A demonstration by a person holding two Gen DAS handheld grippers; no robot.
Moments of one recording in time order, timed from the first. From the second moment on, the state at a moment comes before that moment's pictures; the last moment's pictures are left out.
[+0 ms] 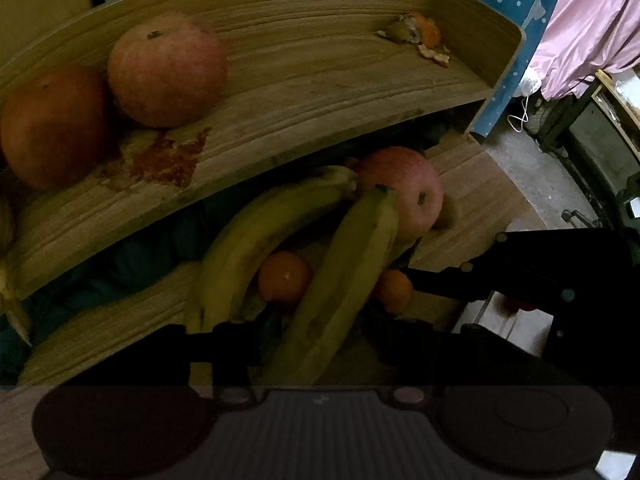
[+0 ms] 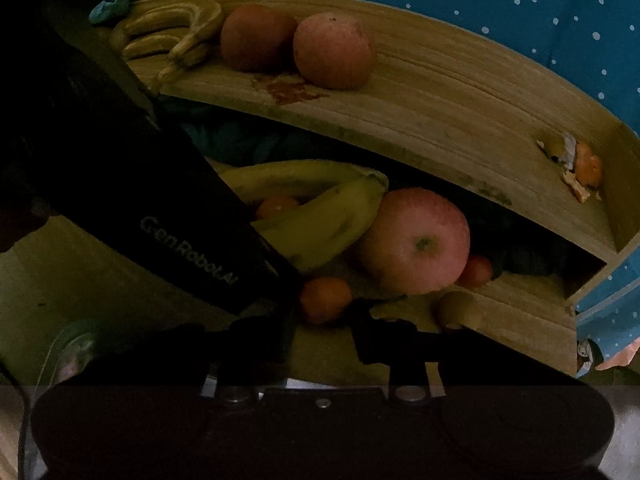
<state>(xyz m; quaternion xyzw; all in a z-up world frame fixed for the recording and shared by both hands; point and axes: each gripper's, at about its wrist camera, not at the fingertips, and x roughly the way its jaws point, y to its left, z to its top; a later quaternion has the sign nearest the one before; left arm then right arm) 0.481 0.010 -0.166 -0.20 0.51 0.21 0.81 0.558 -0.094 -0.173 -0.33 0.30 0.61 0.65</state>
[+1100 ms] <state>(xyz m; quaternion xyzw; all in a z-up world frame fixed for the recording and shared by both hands) 0.419 0.008 -0.154 -0.24 0.52 0.23 0.79 0.506 -0.113 -0.164 -0.28 0.31 0.59 0.69</state>
